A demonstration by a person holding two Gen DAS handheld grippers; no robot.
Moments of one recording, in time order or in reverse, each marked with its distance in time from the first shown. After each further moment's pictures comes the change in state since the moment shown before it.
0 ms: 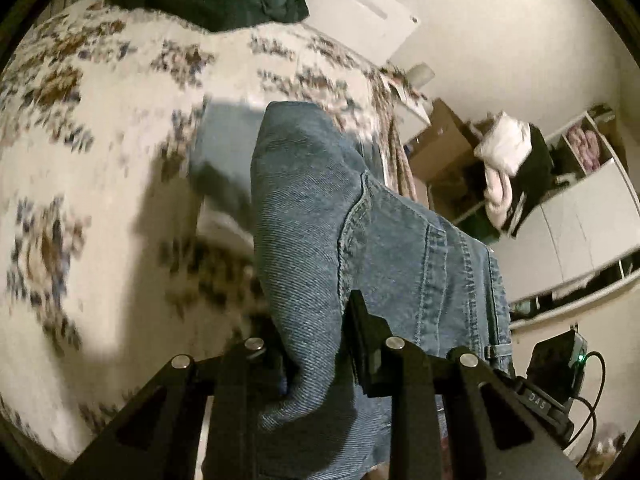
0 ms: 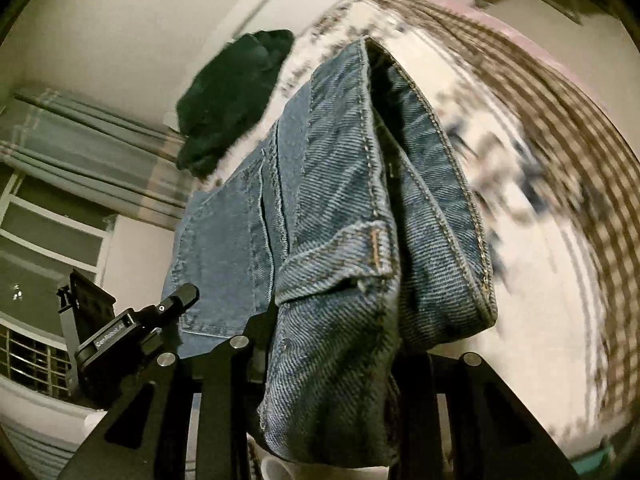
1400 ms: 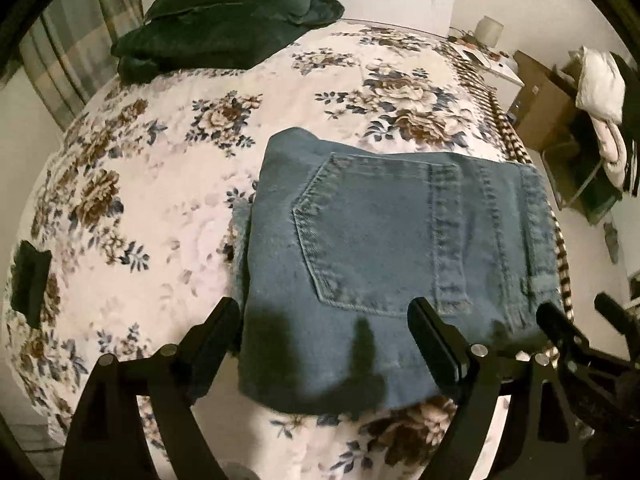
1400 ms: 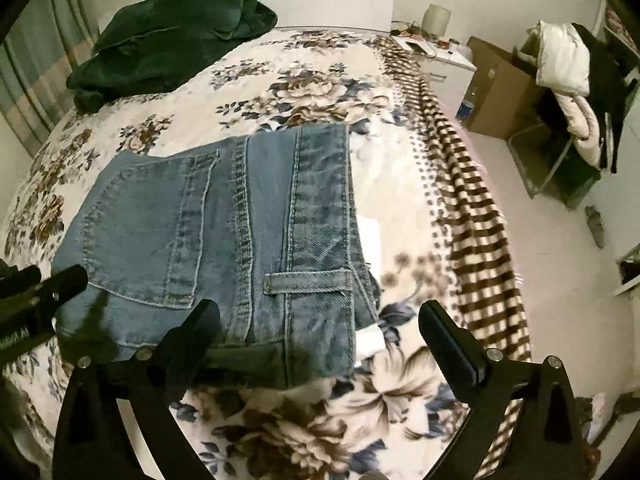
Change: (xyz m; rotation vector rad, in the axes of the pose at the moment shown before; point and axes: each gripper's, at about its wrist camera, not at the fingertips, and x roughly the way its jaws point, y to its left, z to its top) left arm 0.104 -0.010 0.108 0.217 0.040 0.503; right arm 0.159 0.070 0.157 -0.440 -0.030 -0.698
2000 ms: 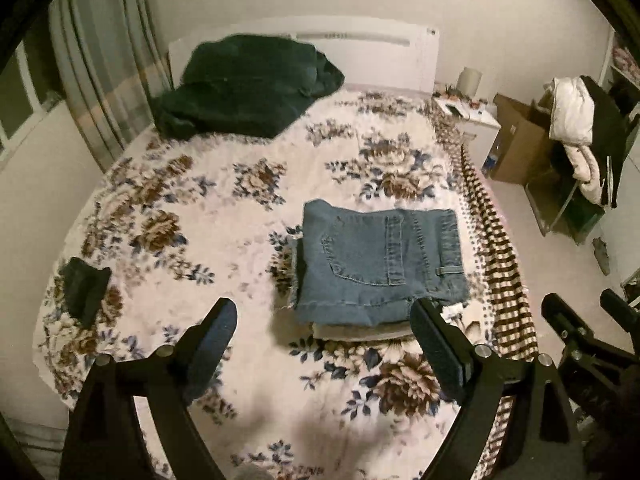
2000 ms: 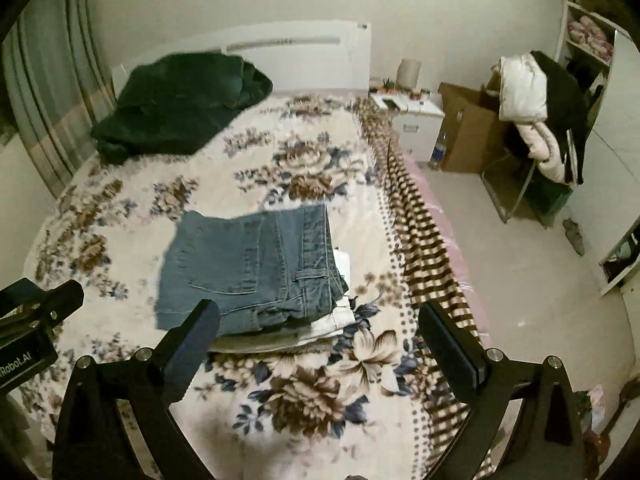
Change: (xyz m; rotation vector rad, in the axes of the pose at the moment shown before) left arm -0.228 0.011 -0.051 0.002 -0.199 0.025; right arm -0.270 -0.004 -0.051 0.045 -0.204 0.001
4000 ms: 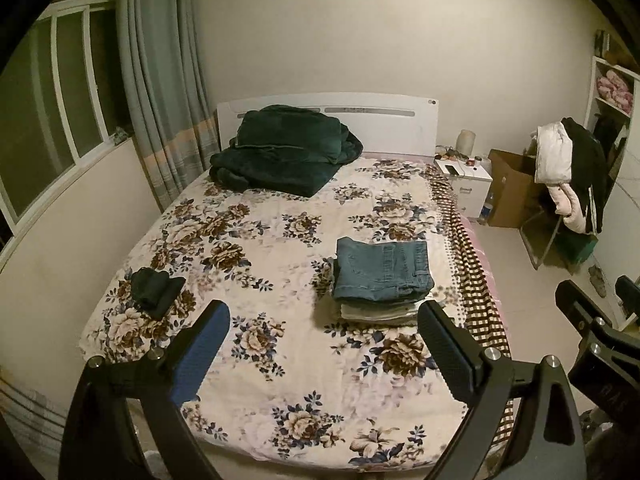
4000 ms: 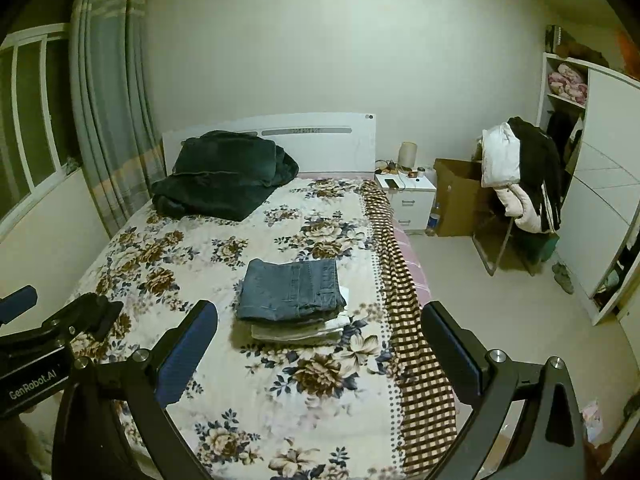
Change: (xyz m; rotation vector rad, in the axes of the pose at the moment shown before) left arm -0.286 0.021 -0.103 -0.025 -0.224 0.074; right arm -0.380 -0.008 -0.076 -0.032 -0.243 0.059
